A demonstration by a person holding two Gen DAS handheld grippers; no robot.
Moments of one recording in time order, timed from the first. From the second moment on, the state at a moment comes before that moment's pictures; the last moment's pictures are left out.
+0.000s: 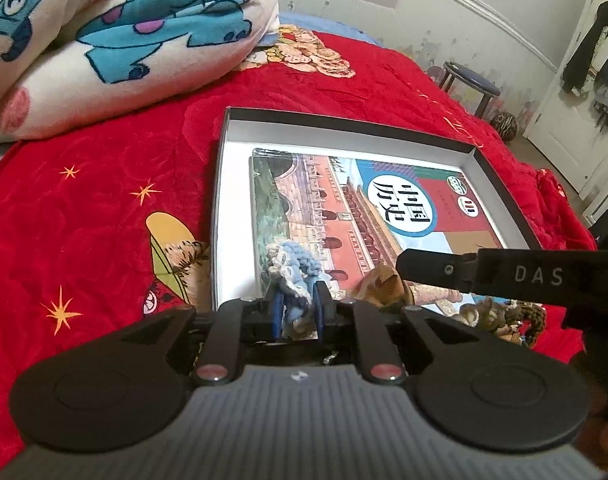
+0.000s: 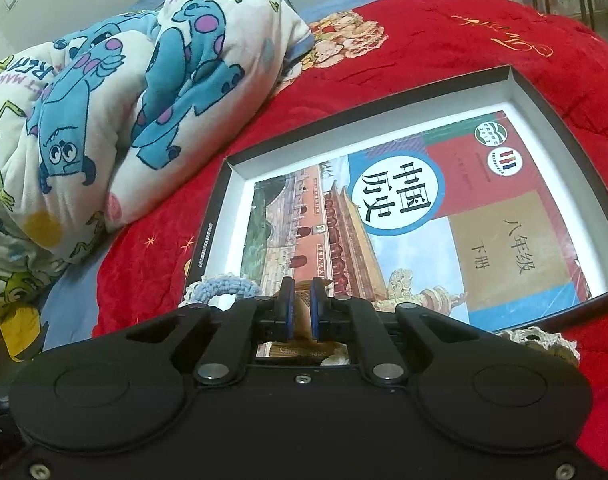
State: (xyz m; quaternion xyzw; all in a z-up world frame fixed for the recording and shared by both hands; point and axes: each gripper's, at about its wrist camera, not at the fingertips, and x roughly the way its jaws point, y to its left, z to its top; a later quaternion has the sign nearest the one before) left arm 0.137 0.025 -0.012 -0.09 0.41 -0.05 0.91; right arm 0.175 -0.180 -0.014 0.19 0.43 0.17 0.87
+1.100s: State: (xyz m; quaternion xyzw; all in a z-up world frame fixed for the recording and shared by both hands) left arm 0.116 0.043 0.016 -0.10 0.37 -0.06 0.92; right arm 0.153 -0.230 0.021 0.23 0.38 0.17 0.88
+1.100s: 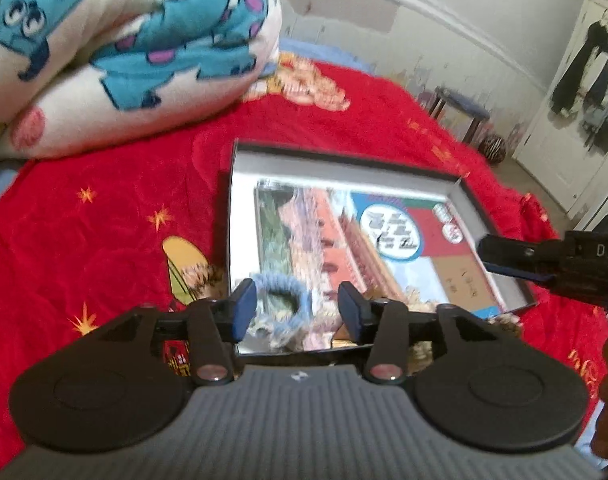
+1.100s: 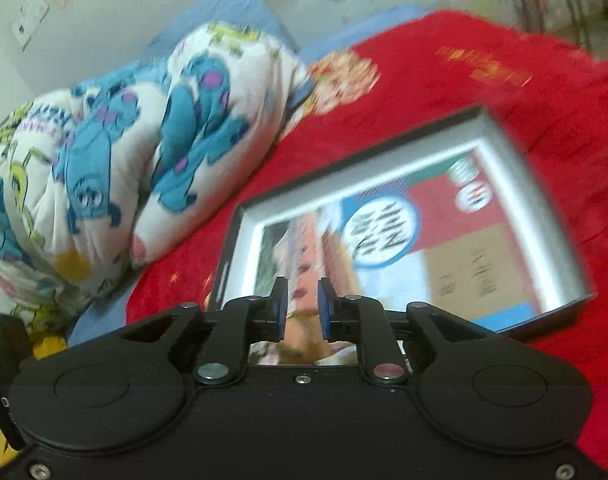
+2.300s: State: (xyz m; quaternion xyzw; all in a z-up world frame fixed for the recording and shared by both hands) left arm 0.040 0.029 0.022 0.03 0.37 -0.21 0.91; right arm 0.023 -0.203 0.004 0.20 0.39 0.05 0.90
